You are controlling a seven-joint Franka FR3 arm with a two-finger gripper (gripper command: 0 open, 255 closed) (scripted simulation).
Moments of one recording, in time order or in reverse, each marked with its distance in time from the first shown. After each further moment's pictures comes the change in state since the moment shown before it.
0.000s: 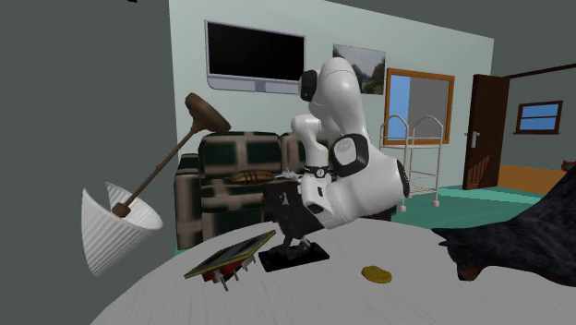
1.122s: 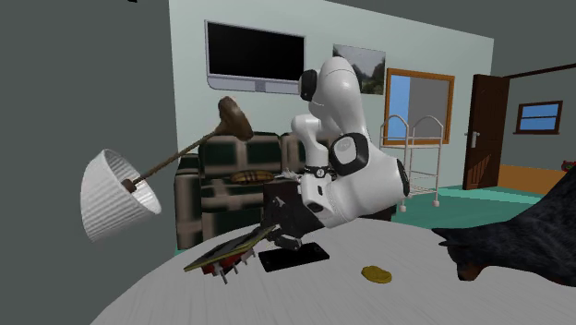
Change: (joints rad) arm 0.000 -0.005 0.000 -0.003 0.000 -0.001 -0.002
